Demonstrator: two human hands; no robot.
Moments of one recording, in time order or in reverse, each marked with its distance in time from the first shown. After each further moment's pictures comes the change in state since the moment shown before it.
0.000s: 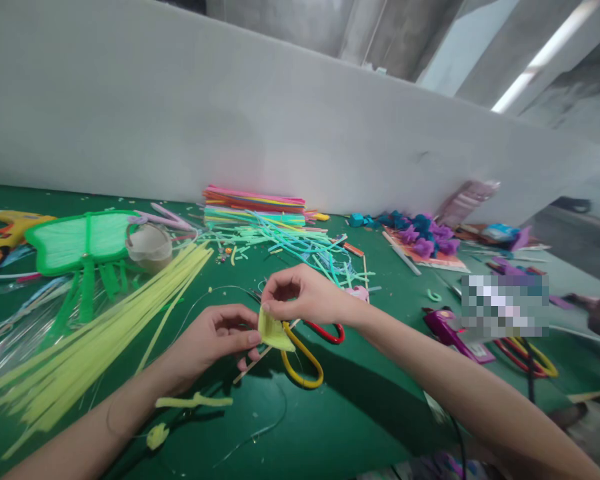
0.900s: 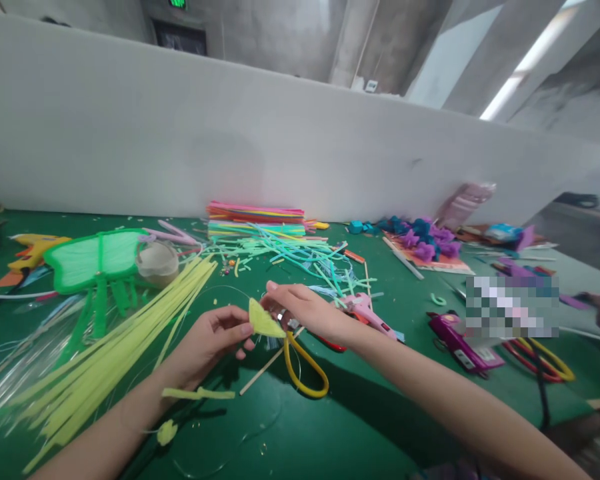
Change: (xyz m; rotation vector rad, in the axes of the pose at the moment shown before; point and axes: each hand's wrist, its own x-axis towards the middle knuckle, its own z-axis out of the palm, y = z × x) left_hand 0.007 0.005 -0.007 -0.166 0.172 0.028; right_hand 0.002 0.007 0.018 0.203 0.144 0.108
